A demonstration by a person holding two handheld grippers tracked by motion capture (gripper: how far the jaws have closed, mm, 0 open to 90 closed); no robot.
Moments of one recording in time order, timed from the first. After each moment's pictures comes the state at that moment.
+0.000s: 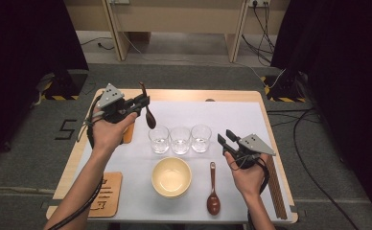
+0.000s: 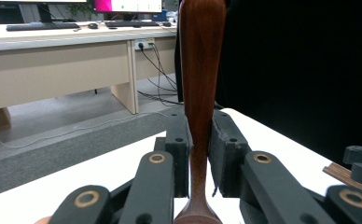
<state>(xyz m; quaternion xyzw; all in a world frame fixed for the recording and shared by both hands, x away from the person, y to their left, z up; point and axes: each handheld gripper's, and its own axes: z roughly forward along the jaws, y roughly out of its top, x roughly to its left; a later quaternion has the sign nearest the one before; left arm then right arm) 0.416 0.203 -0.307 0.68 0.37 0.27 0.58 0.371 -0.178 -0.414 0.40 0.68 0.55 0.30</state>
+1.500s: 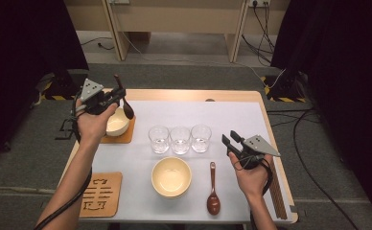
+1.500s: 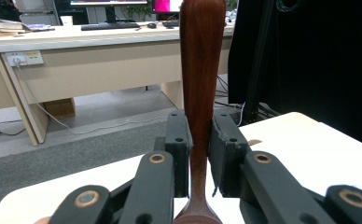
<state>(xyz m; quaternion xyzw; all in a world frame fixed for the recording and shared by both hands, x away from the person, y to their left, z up) 0.448 0.257 -0.322 0.64 0.43 0.34 0.54 0.371 -0.189 -0.418 0.41 0.67 0.54 0.30</state>
